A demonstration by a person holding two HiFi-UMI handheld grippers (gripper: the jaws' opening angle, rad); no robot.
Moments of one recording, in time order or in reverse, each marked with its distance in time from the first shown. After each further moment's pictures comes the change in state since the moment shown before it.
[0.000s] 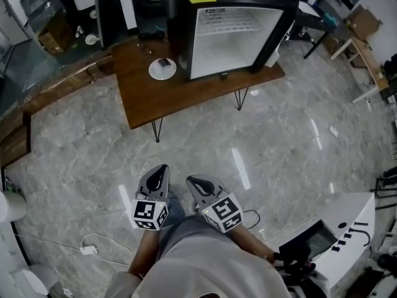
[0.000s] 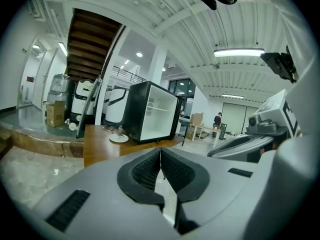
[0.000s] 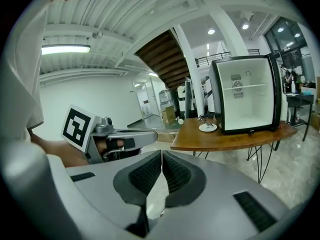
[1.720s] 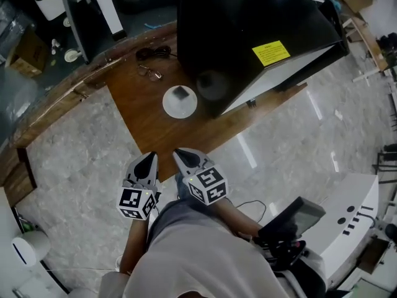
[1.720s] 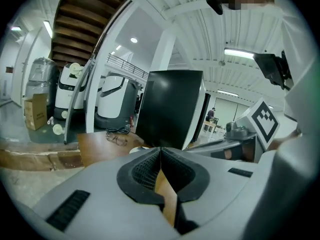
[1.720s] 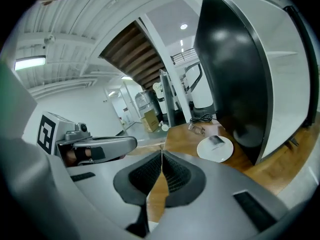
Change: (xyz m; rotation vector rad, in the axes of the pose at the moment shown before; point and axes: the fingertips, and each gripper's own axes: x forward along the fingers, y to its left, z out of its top) left arm 0.294 0.406 0.151 0.009 0.125 -0.150; right arm 0.464 -0.225 0.227 0.239 -0.025 -0.144
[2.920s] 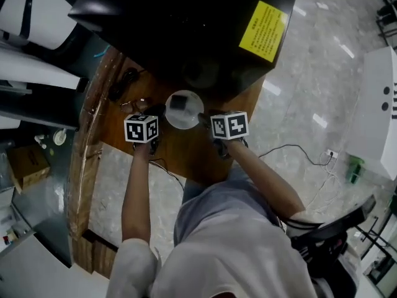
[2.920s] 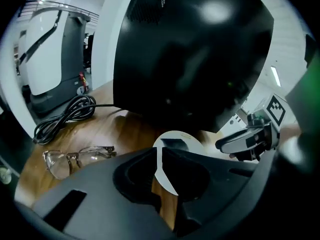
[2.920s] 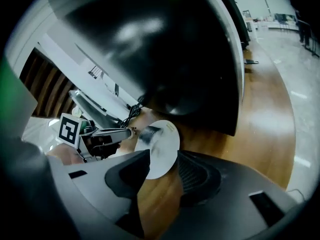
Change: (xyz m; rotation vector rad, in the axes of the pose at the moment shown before) left arm 0.361 0.132 -0.048 0.310 0.674 -0.461; right arm 0.122 -0.270 -0.050 0.775 -0.023 -0.467
